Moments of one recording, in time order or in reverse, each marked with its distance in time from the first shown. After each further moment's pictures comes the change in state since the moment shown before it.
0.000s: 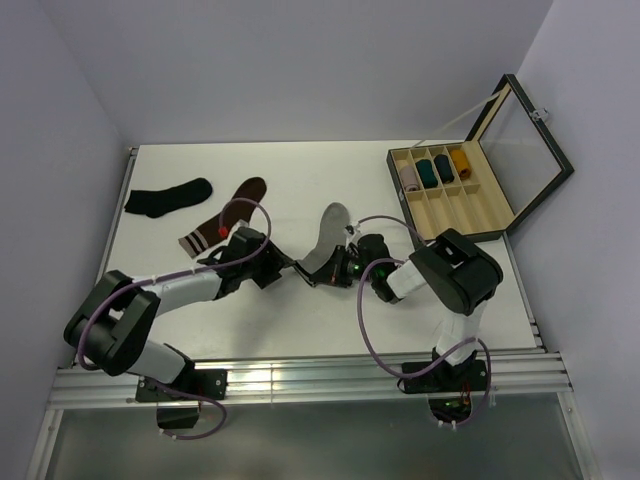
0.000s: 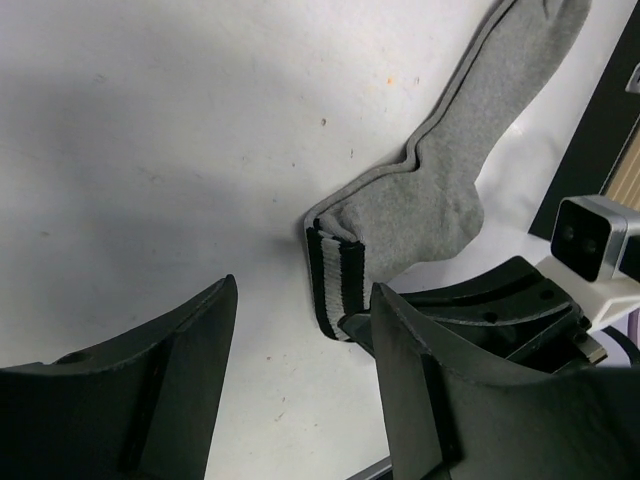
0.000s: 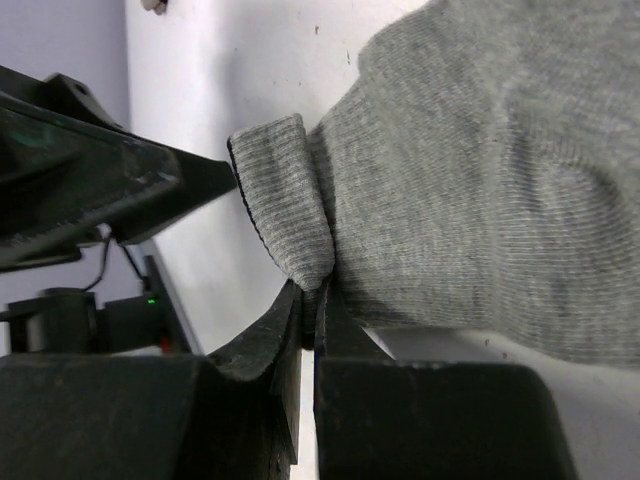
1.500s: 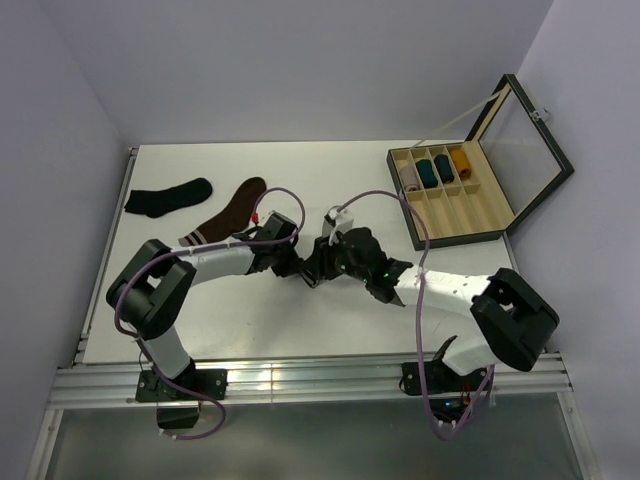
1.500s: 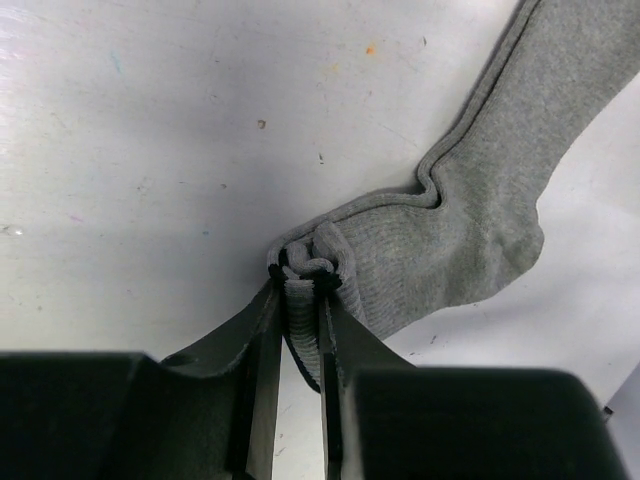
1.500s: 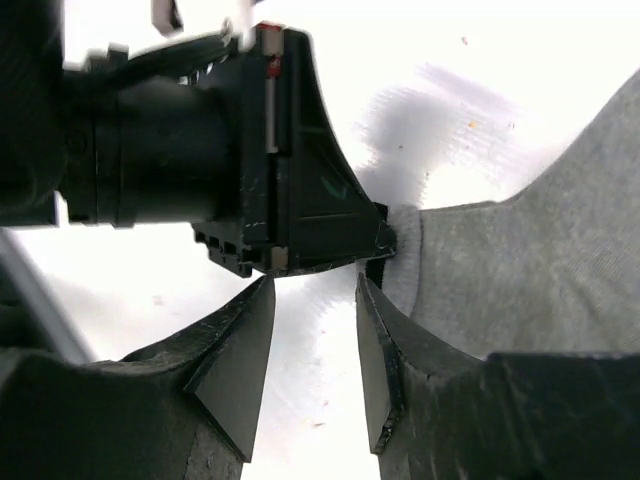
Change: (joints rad) left arm -0.105 0.283 0.320 -0.236 -0.043 0.122; right arm 0.185 -0.410 0.121 -0.467 0.388 -0.425
